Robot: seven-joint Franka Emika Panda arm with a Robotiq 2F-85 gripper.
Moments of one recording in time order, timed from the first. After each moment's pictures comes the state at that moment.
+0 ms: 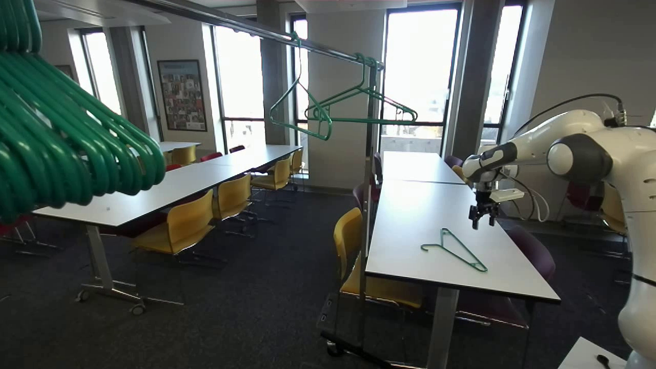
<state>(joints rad) -0.37 0.45 -0.26 -1.65 0.06 2.03 -0.41</state>
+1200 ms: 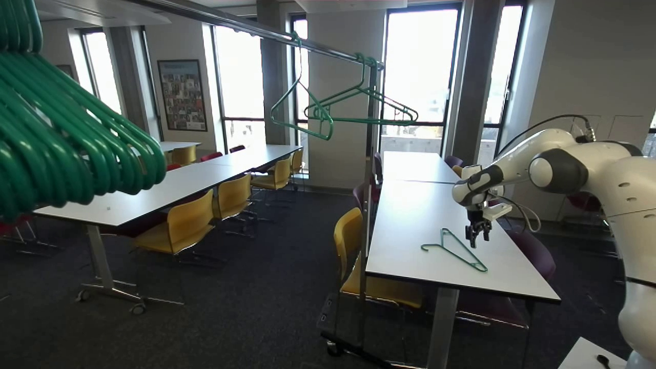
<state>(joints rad) -0.37 0.62 -0.21 -1.62 -0.10 2.10 -0.44</state>
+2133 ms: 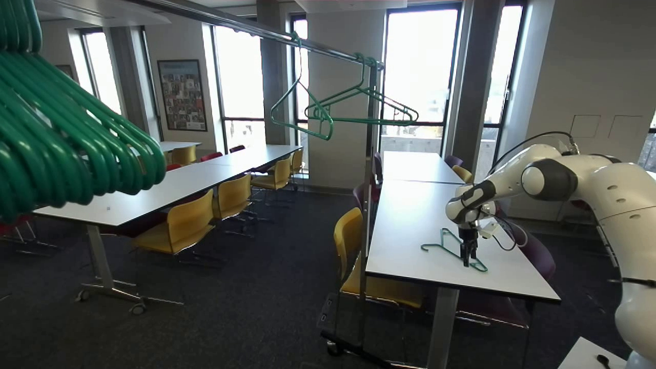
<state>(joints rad) -0.44 0.73 -0.09 -1.62 -0.08 2.18 -0.69</state>
